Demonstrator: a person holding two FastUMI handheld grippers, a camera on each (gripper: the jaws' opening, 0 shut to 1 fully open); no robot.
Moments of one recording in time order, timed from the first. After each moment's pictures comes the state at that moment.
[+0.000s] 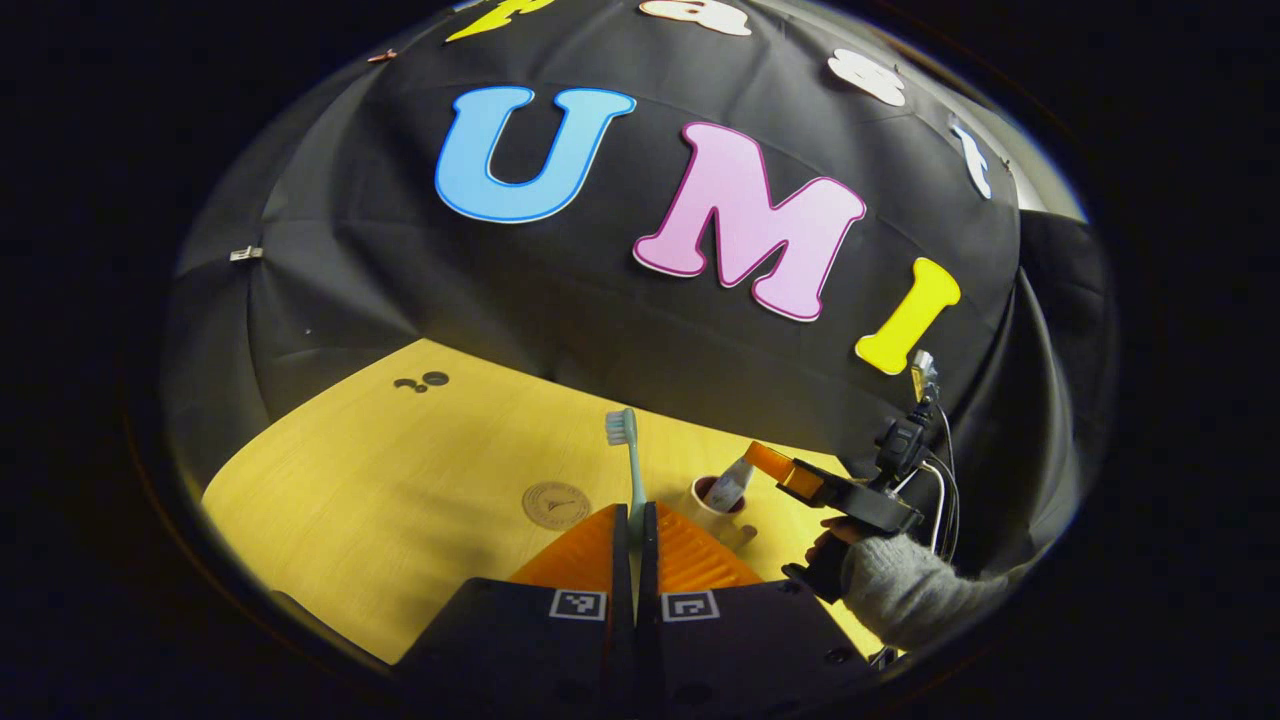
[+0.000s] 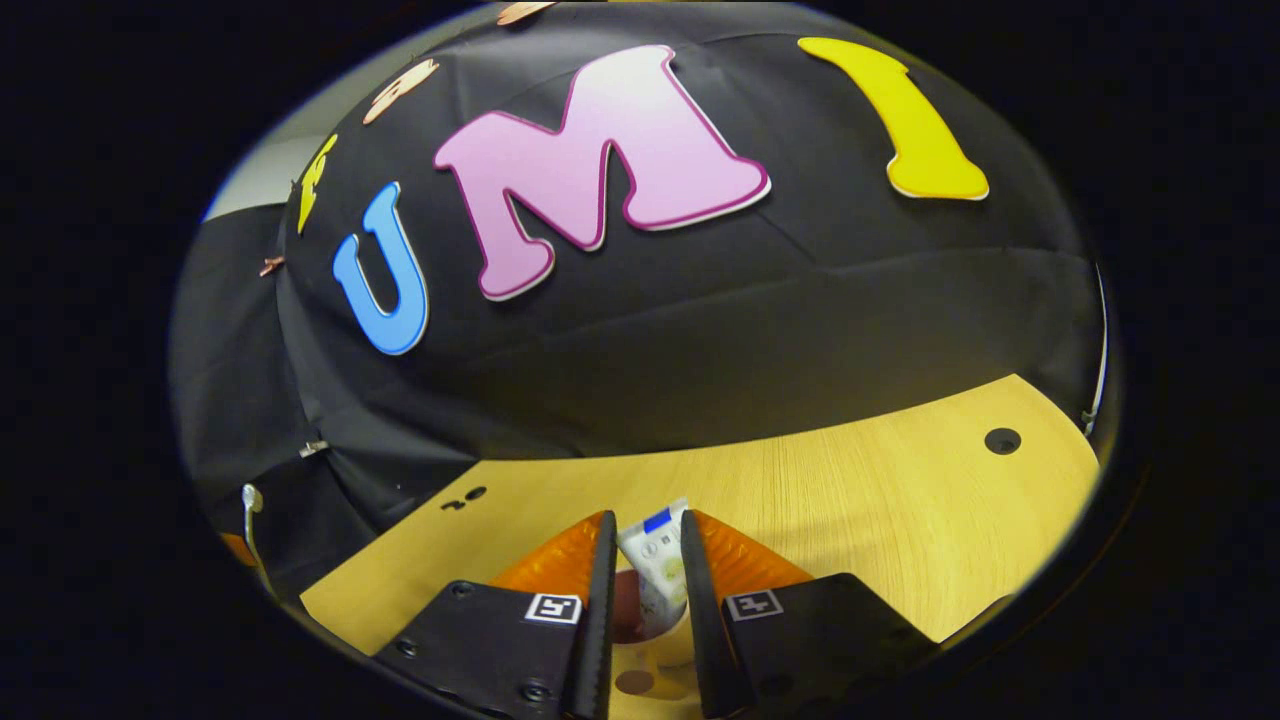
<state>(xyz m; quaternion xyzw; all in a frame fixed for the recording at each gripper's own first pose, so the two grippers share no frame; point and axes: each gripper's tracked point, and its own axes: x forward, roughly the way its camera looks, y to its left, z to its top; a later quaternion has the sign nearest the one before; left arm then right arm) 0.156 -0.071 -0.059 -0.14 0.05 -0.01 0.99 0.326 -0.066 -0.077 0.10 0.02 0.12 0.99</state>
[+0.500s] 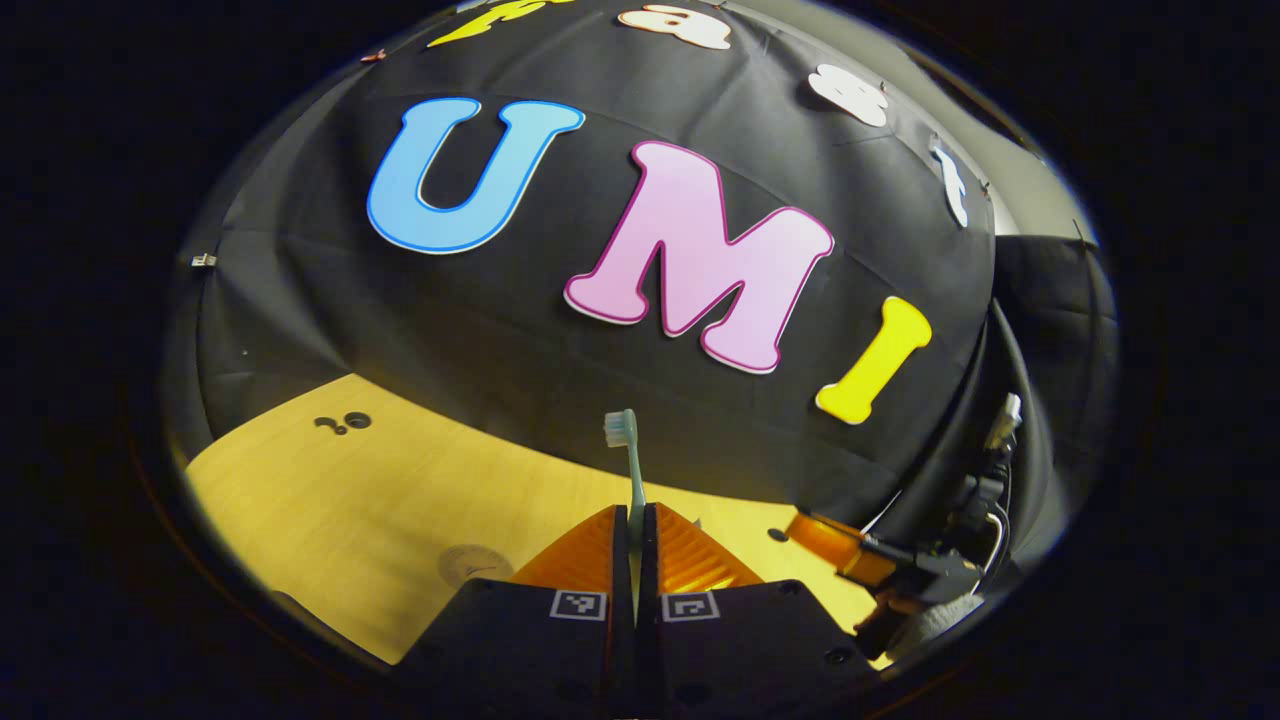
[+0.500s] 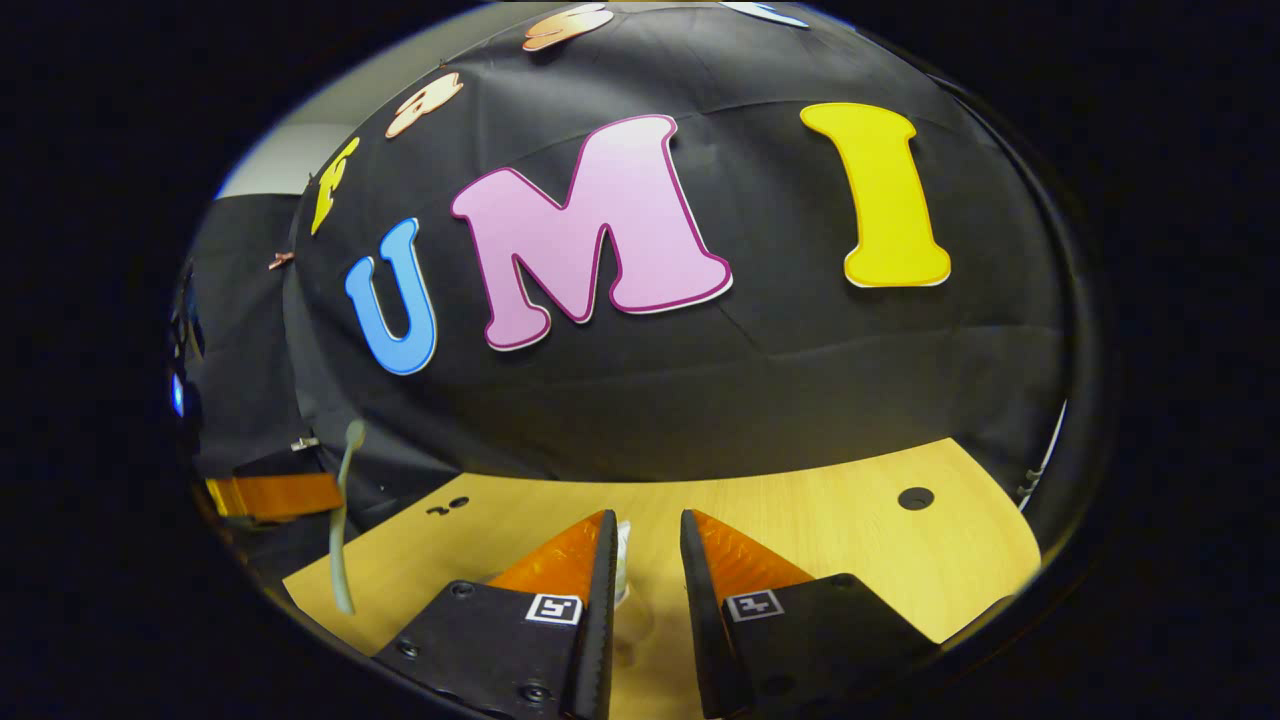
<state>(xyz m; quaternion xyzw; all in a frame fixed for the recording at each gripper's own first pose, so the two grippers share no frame) 0.235 -0.118 -0.001 -0.16 -0.03 -0.07 0.98 0.243 -0.127 -0.048 0.04 0.00 0.09 1.00</state>
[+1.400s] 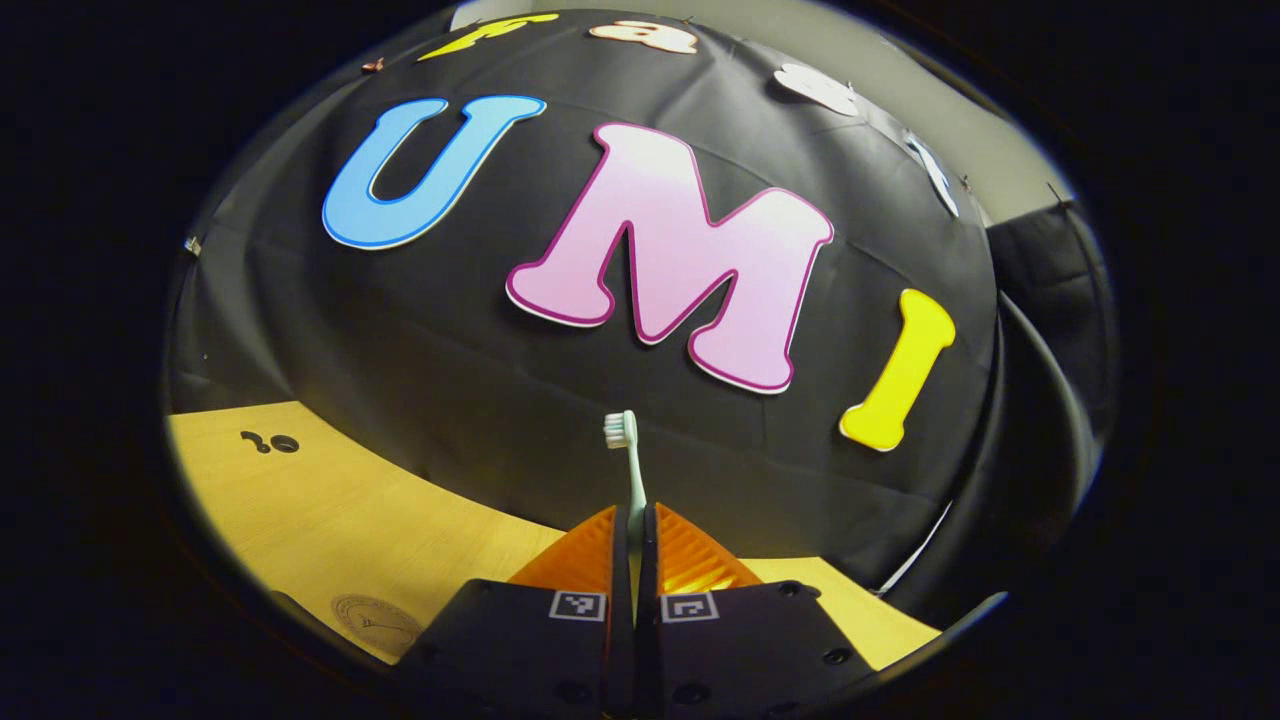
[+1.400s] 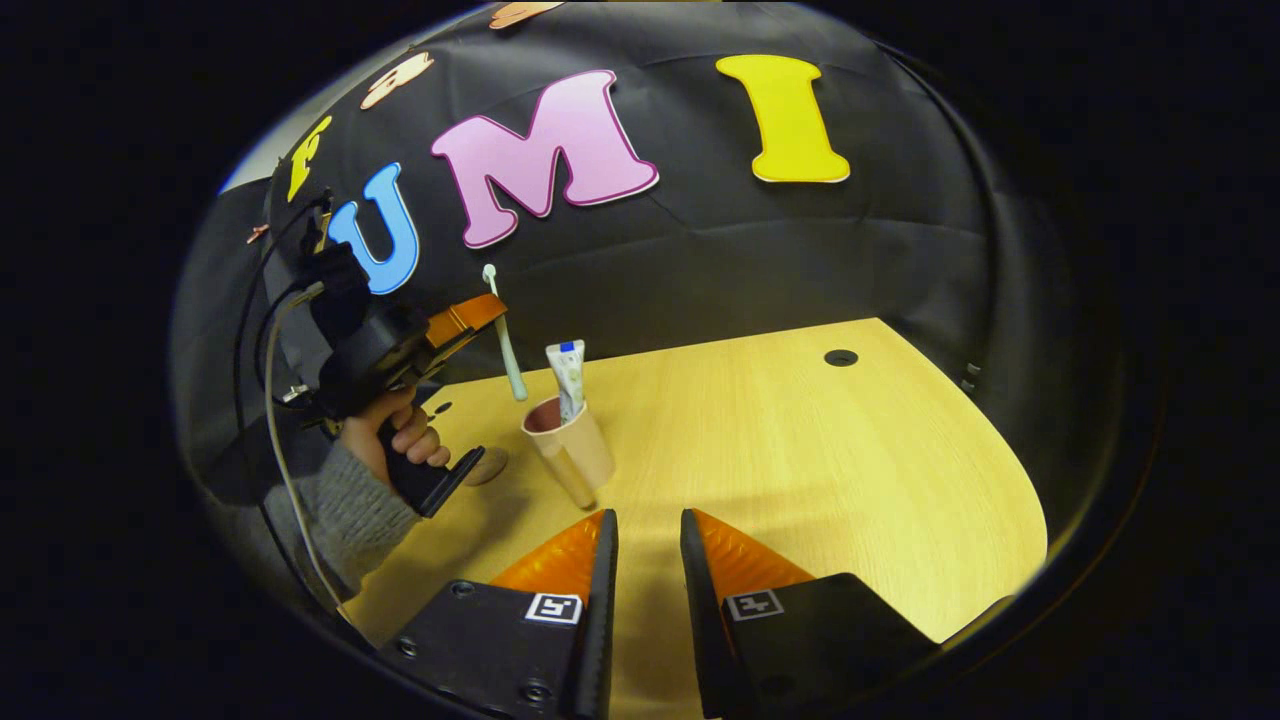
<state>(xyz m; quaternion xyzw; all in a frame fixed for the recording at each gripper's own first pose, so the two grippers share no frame) 0.372 -0.158 -0.035 -0.12 -0.13 -0.05 0.98 0.127 -0.169 -0.168 0.06 0.12 0.03 0.99</state>
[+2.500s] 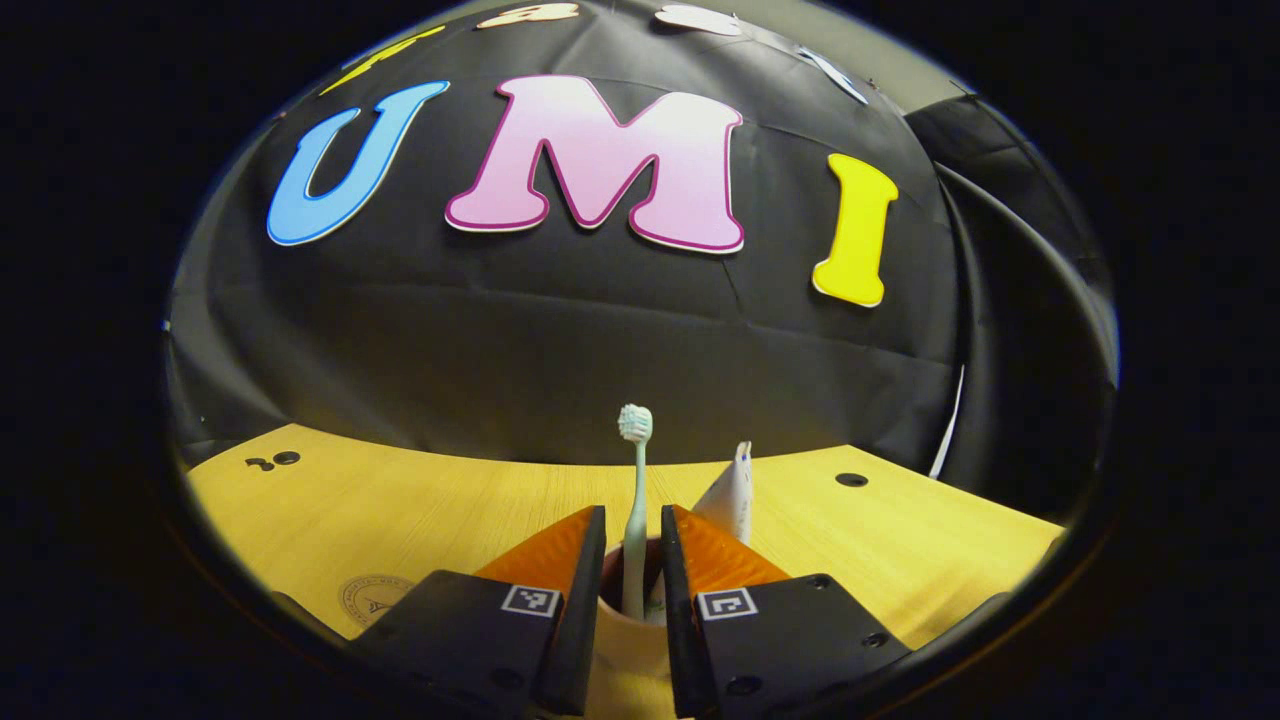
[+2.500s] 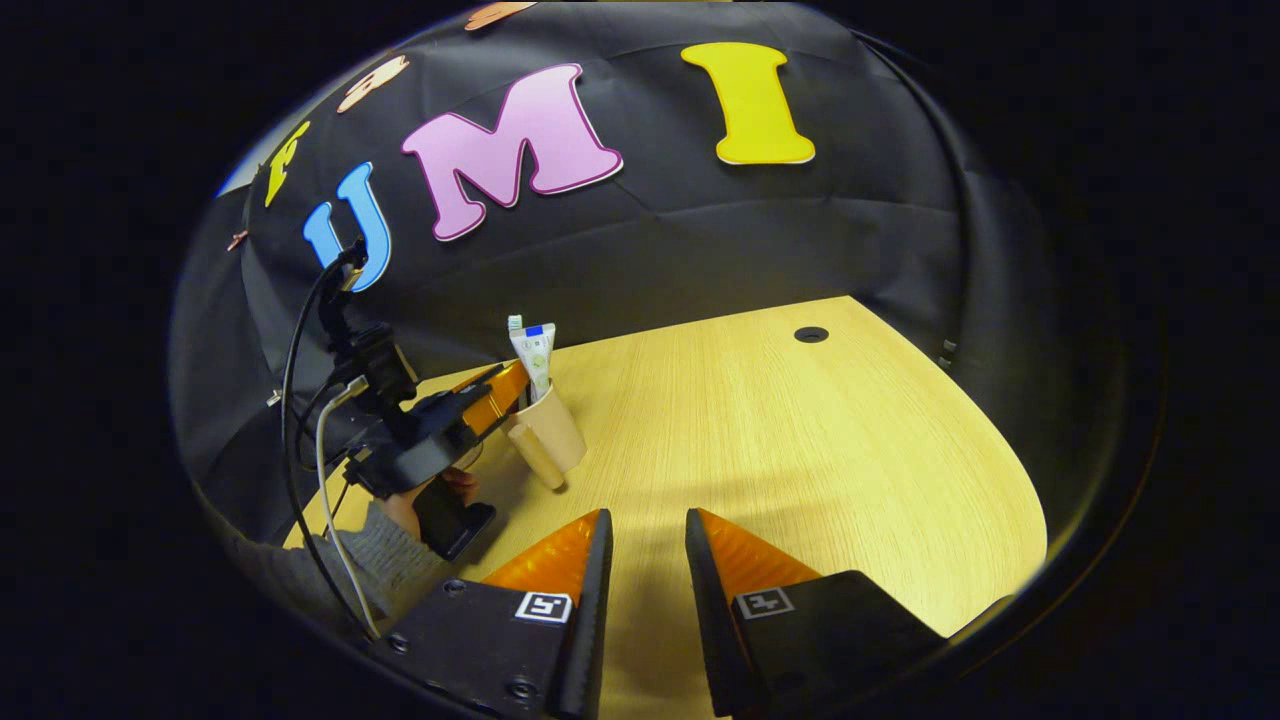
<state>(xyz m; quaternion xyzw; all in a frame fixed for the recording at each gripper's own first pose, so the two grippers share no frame) 0.373 -0.178 -0.139 0.01 -0.05 -0.07 1.00 0.123 -0.176 -0.176 0.08 0.14 0.01 0.99</state>
